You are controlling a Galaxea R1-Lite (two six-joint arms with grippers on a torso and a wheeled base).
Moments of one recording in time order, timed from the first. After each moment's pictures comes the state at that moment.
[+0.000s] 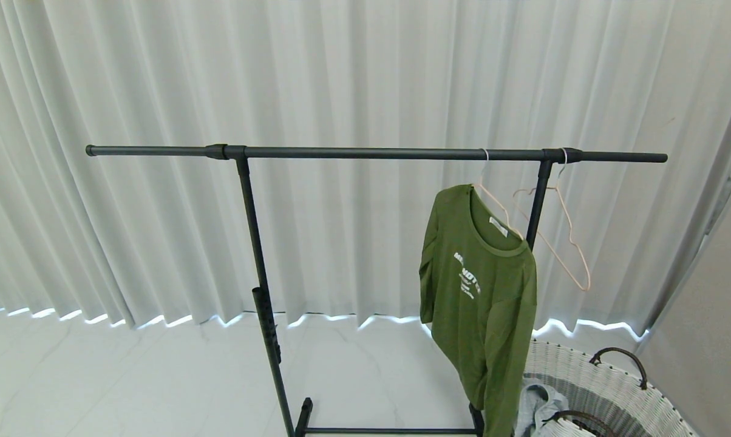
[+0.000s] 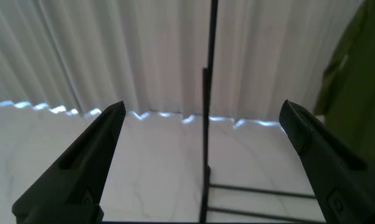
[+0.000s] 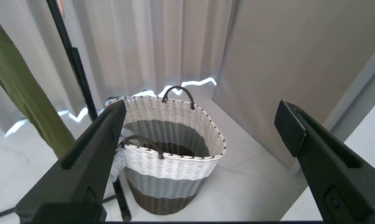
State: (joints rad) left arm 0.12 0.09 0.00 -0.01 -0.02 0.08; right arm 0.00 0.00 -0.11 0.21 -0.40 0.02
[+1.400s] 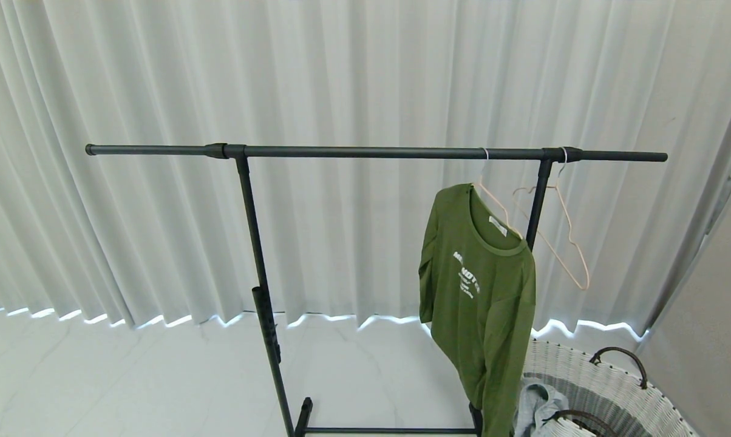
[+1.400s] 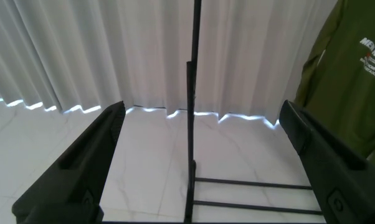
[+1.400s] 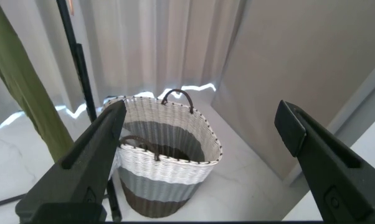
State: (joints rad) left arm 0.06 0.08 0.00 0.01 -0.02 0.05; right arm 0.00 0.00 -0.10 0.18 -0.36 -0.05
